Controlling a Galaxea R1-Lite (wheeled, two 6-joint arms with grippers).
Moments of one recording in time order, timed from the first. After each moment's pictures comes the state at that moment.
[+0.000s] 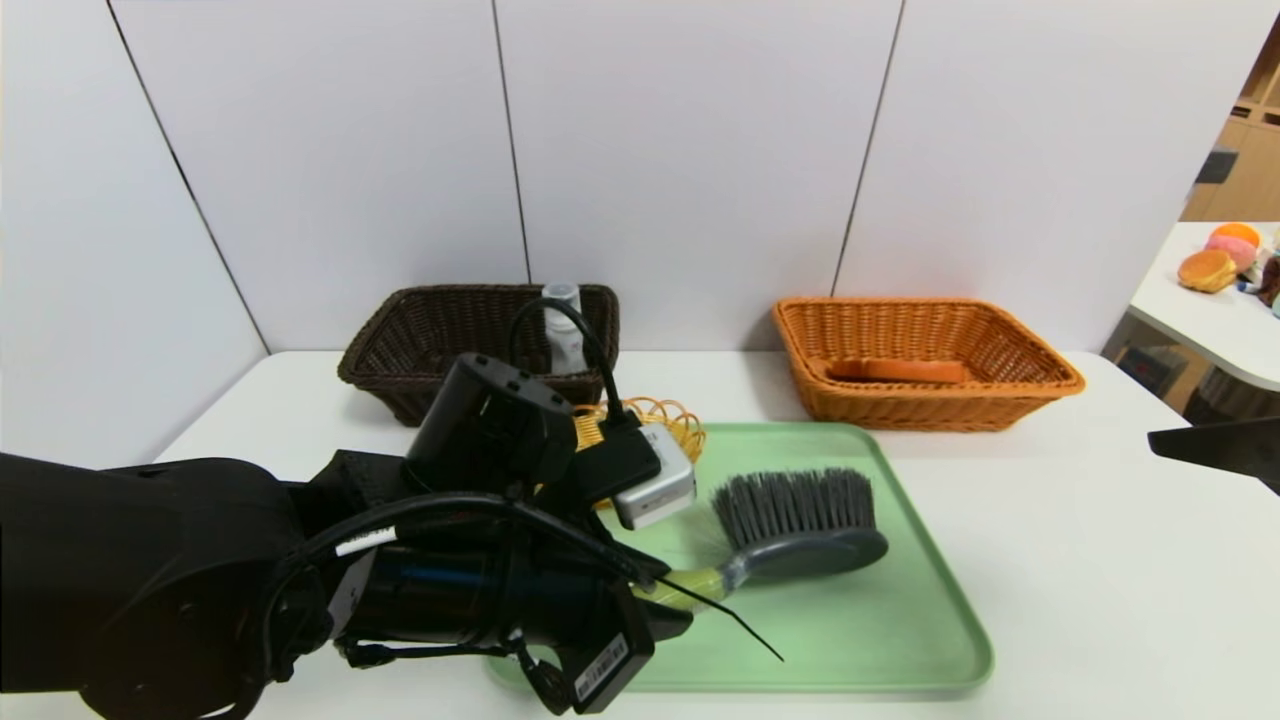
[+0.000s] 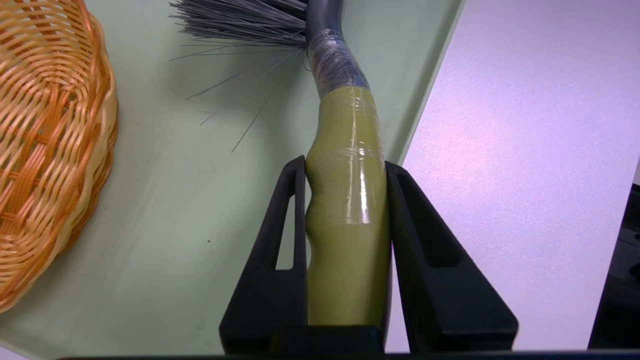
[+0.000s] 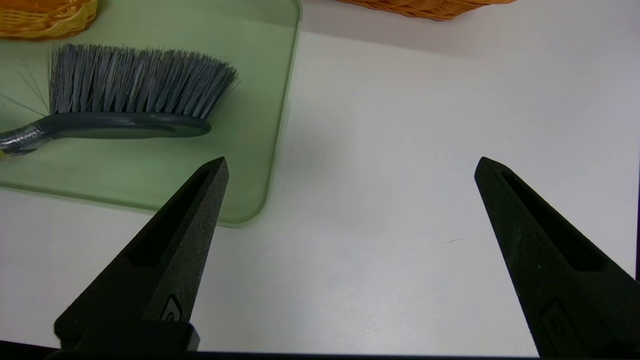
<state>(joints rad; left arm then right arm) -0.83 1.68 -0.90 -0.15 -0.27 0.22 0.25 1.17 -1.24 0.75 -0.12 0.01</state>
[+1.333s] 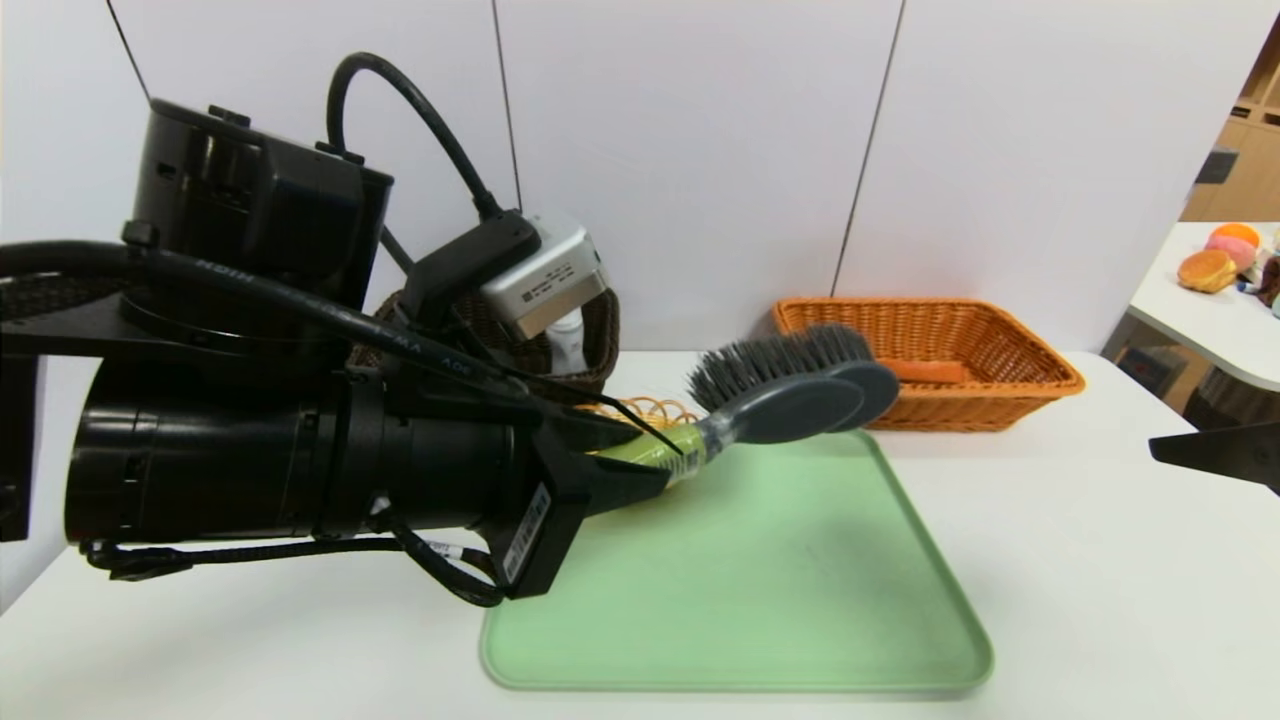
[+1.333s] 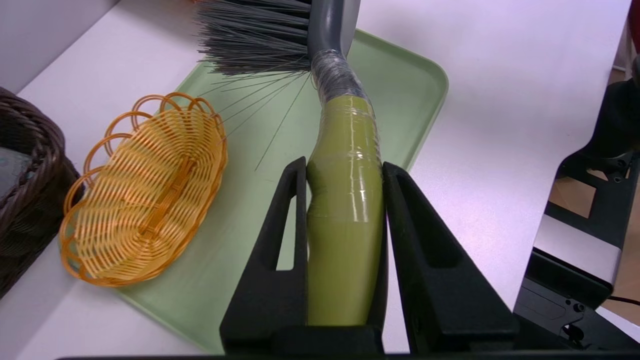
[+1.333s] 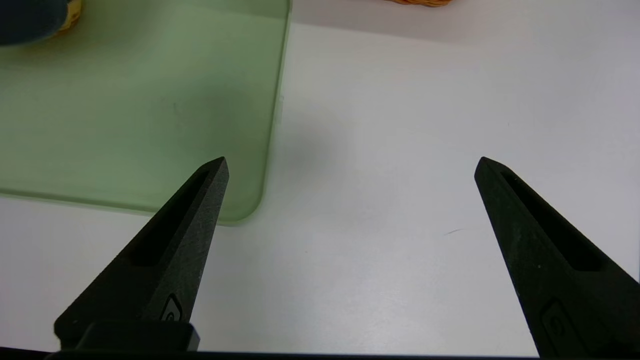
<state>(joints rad) -0.80 1.47 -1.10 0.04 -0.23 0.12 0.23 1.17 -1.23 0.75 -0.13 0.03</state>
